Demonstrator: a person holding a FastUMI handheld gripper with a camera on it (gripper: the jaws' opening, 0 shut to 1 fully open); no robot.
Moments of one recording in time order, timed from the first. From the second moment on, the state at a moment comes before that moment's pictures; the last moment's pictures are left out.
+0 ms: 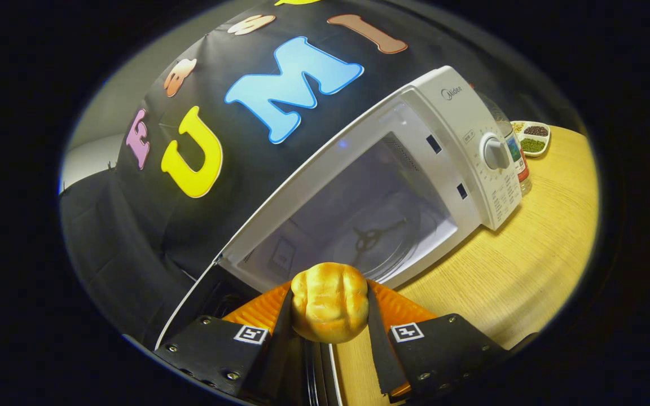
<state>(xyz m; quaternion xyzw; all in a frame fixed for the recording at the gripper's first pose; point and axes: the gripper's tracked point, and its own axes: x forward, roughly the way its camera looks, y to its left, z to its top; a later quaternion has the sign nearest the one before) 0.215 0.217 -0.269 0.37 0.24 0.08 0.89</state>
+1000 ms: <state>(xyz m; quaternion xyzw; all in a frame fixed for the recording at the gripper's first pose) 0.337 0.210 -0.351 0.35 0.21 -0.03 0.91</state>
